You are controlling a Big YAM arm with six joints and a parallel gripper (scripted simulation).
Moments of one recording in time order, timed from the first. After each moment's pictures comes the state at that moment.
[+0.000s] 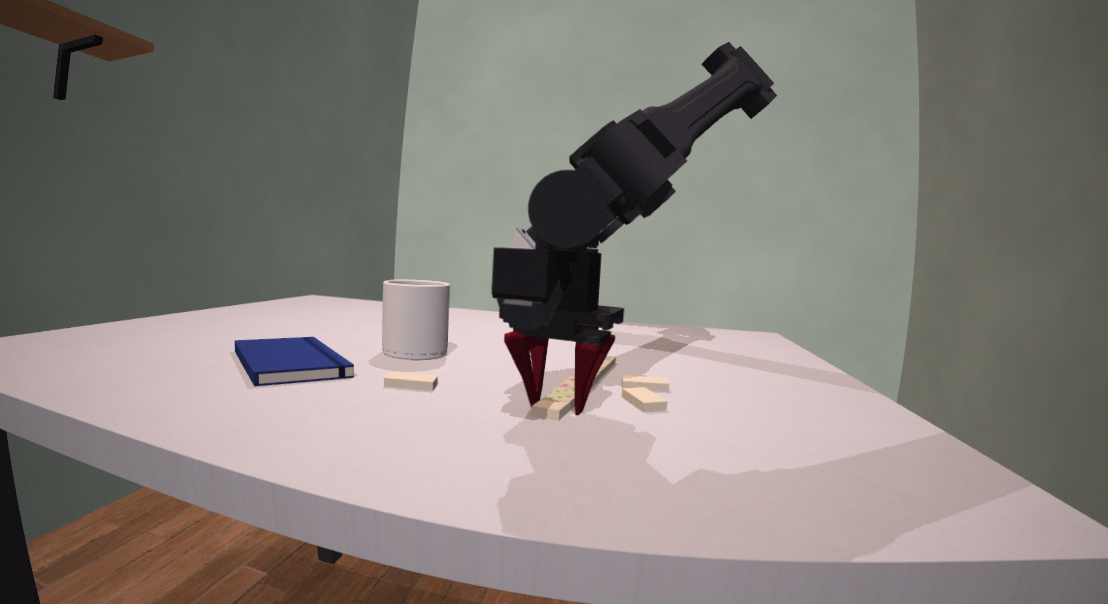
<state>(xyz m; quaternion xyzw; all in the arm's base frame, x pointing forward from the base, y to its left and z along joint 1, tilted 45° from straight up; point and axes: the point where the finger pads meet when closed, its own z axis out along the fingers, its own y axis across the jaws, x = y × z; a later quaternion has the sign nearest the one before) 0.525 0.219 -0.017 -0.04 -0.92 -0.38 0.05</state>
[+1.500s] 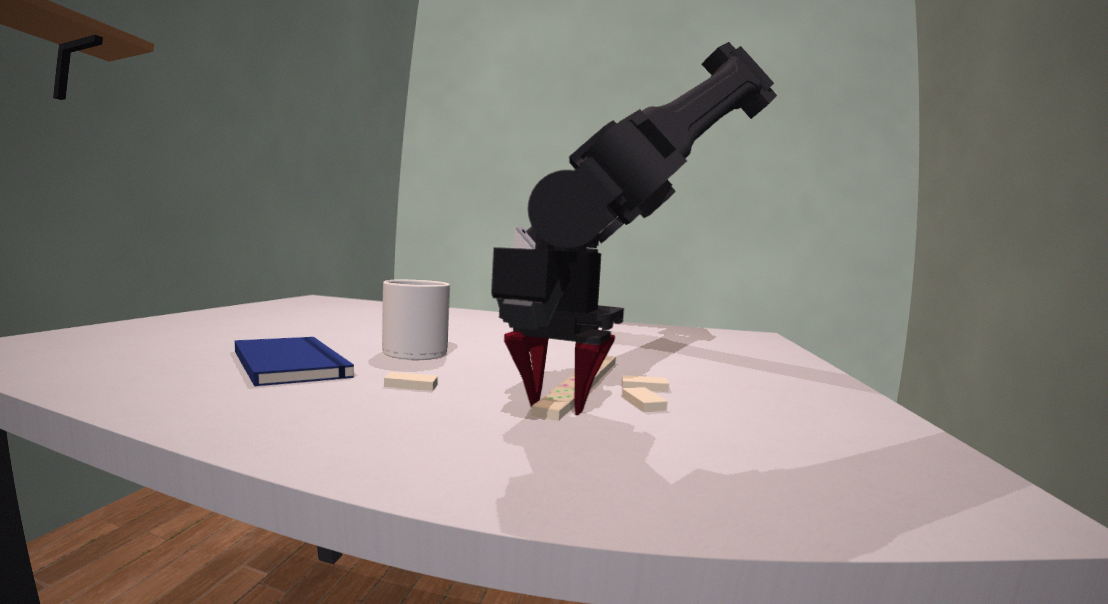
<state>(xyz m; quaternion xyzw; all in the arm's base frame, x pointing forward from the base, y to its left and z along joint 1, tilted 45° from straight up) 0.524 0.219 -0.018 -0.04 -0.92 -0.38 0.05</state>
